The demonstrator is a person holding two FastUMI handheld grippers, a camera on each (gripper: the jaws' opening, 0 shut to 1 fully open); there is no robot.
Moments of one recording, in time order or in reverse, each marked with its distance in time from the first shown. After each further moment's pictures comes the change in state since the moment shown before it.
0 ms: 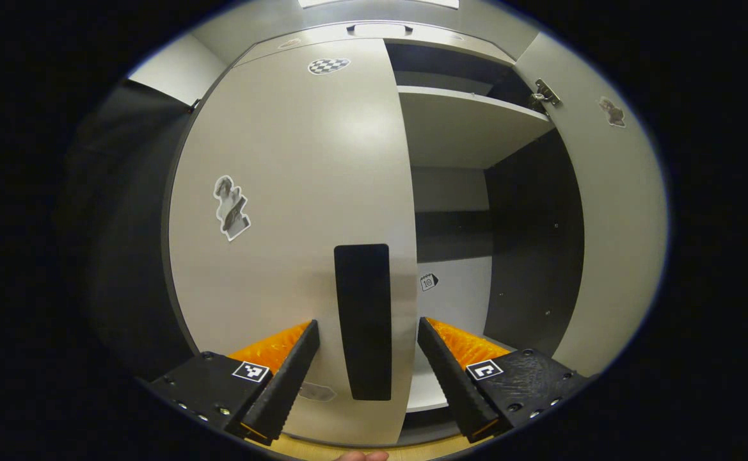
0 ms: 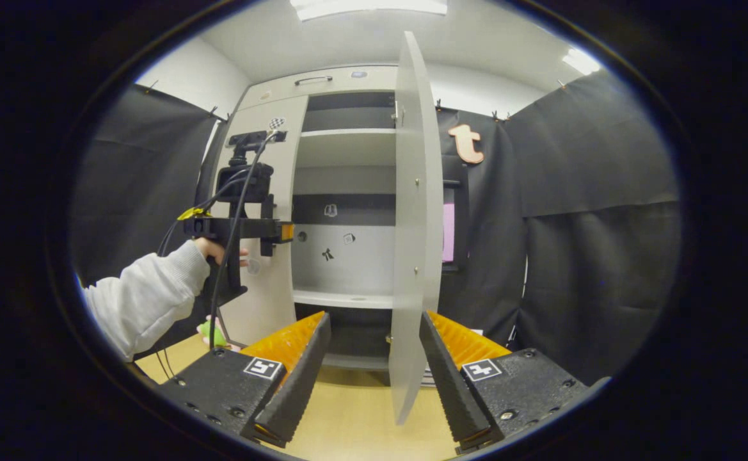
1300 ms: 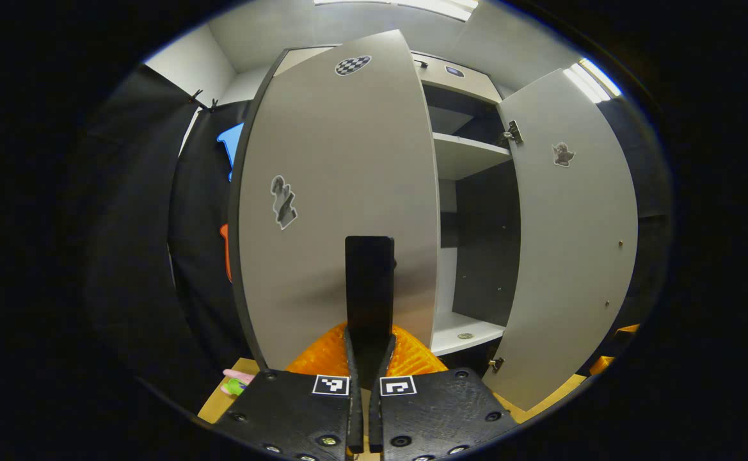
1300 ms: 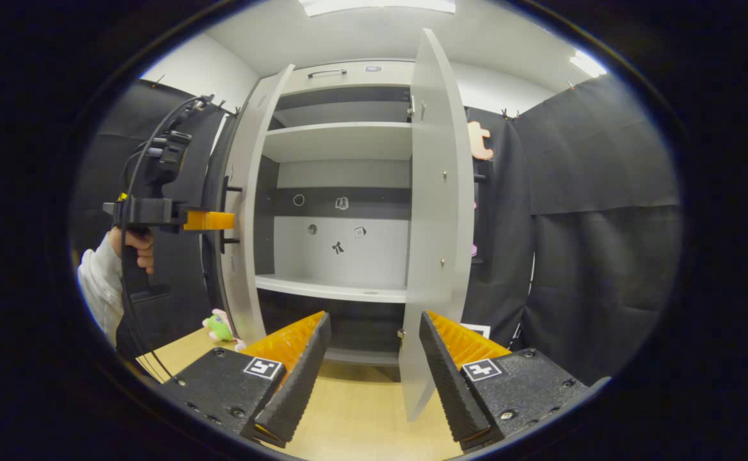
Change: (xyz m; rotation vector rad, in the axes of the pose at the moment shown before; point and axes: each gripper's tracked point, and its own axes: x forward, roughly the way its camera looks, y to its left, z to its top) left arm -0.099 0.036 0.002 -0.042 0.015 -0.150; right arm -0.002 0.004 -0.002 -0.027 0.028 0.034
